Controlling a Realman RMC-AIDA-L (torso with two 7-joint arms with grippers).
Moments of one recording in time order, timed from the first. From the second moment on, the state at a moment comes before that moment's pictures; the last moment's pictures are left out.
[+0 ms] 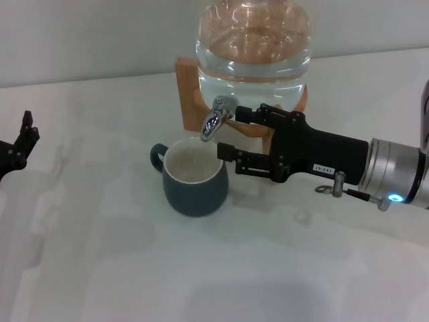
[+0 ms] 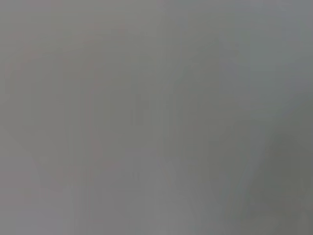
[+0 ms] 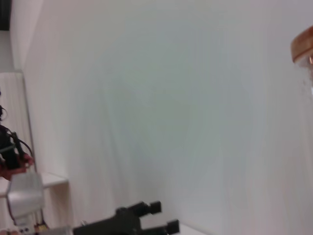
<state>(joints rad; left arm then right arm) -0.47 -2.09 2.59 0.20 -1.18 1.17 0.14 0.32 2.00 -1.58 -0.71 2.26 1.25 -2.12</state>
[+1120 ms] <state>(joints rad) -0.47 -2.09 2.58 0.17 -1.19 1.16 0.14 0.27 2.00 -1.22 -0.61 2.22 1.35 -2.16</state>
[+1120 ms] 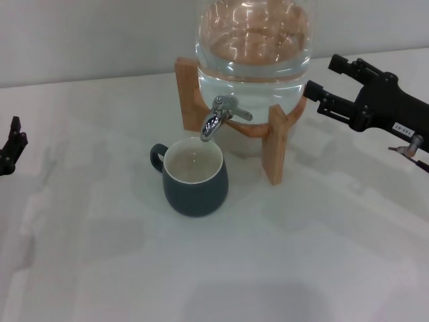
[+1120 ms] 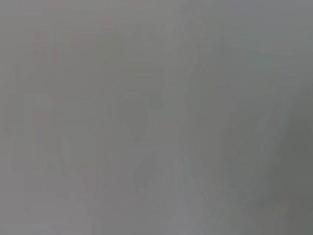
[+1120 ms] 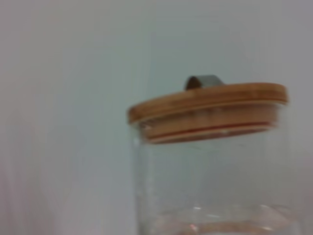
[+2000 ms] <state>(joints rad) -0.47 -2.08 2.49 0.14 -1.24 1.15 0.15 0.32 2.01 -1.02 -0.41 2.43 1.21 -2.49</state>
